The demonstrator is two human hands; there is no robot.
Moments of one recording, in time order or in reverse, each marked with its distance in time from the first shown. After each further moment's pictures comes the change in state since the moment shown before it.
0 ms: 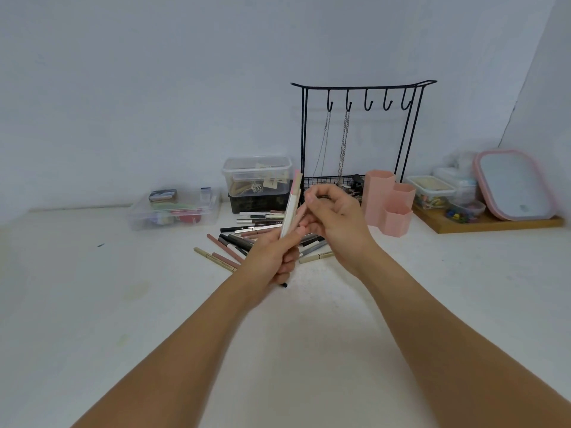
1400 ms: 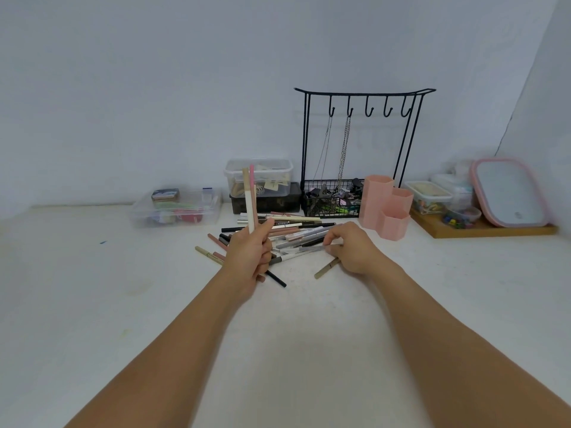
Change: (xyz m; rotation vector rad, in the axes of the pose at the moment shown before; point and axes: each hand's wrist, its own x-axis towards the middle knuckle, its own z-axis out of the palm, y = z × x) left_hand 0.000 0.010 -0.019 -0.050 0.361 -0.063; right_hand 0.009 0.040 -0.059 -1.087 -0.092 0.228
